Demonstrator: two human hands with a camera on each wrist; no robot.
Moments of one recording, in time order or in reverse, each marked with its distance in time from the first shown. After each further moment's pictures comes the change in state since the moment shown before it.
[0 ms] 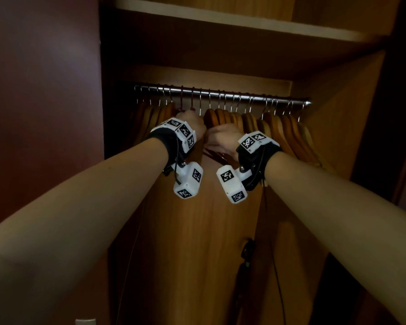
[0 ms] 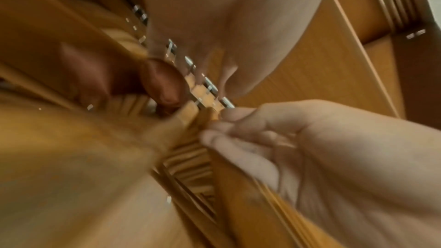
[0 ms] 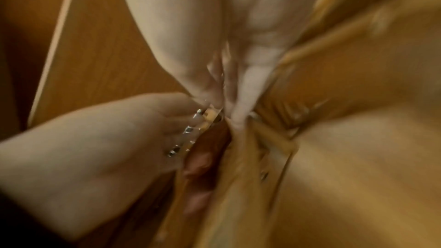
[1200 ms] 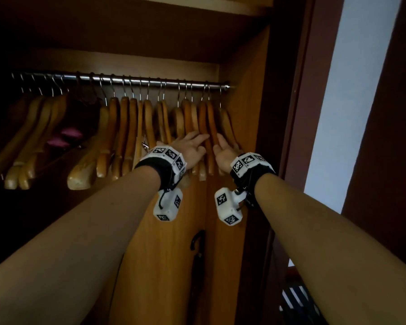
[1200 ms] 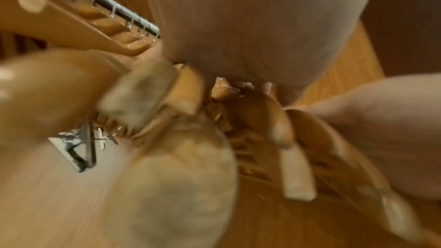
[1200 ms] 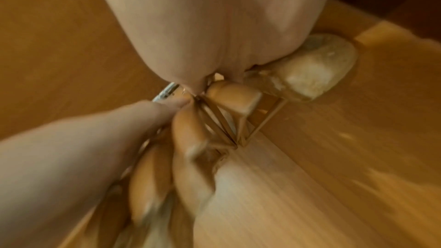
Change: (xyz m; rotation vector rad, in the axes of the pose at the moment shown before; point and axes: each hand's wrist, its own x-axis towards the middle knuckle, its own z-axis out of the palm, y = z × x) left_hand -0.039 0.155 0.180 0.319 -0.320 0.315; right_hand -0.022 0.152 -0.216 -0.504 0.251 0.190
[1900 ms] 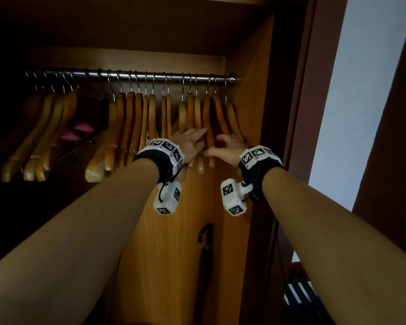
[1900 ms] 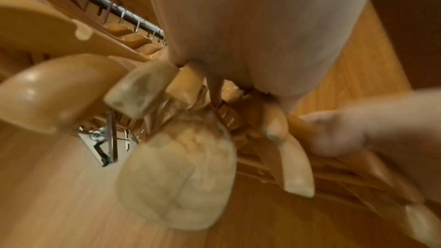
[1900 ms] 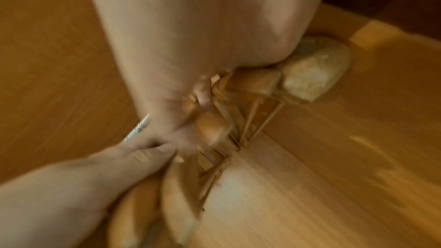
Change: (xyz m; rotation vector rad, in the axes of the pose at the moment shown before) left_hand -0.006 -0.014 0.000 -0.014 0.013 0.059; right_hand -0.002 0.007 -0.011 -0.115 -0.110 -0.157
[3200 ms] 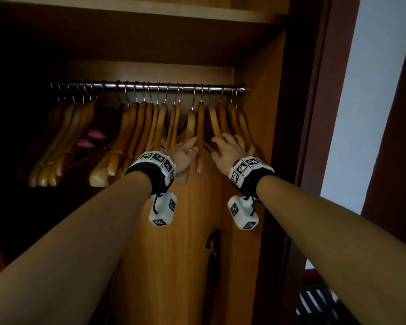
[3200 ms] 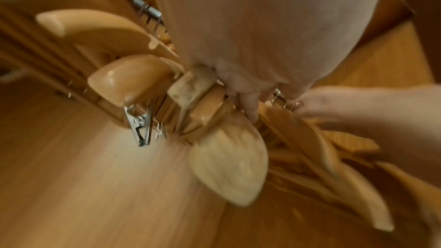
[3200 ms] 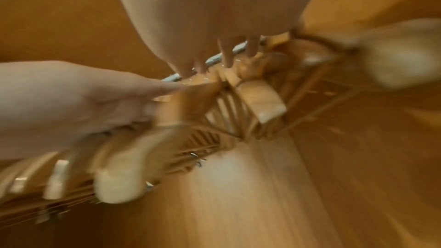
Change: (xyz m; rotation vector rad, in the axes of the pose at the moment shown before) left_hand -0.028 -0.051 -0.002 -0.188 -0.029 -0.141; right_hand -0.017 -0.040 0.027 -0.278 0.275 -0.208
